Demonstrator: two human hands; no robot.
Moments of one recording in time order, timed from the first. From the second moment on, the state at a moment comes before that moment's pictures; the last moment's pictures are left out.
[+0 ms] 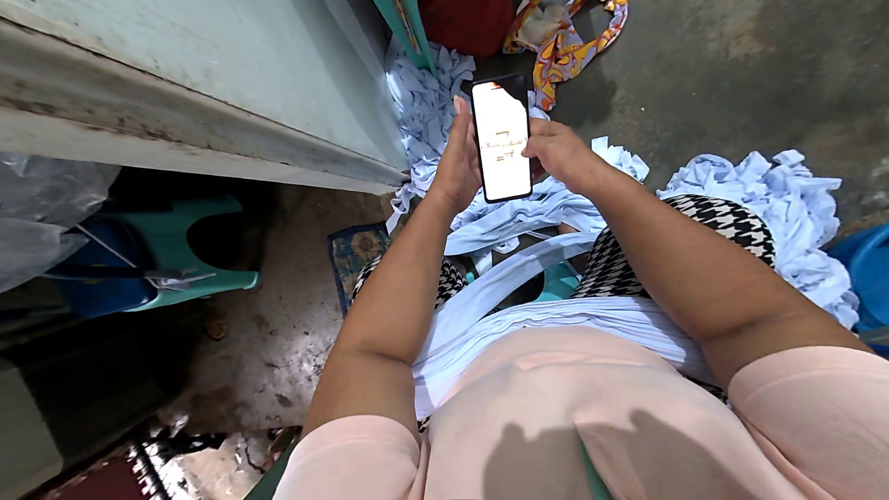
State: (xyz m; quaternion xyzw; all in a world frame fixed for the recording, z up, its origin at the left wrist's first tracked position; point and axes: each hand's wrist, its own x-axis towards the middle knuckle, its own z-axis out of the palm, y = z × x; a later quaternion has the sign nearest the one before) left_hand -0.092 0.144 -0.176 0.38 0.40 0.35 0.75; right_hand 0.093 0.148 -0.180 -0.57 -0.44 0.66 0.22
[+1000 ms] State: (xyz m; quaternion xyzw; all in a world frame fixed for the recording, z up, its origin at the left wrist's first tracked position) left_hand -0.098 0.150 -0.174 0.38 0.45 0.38 0.71; right_hand 0.092 0.143 -0.181 -0.51 -0.50 0.69 0.11
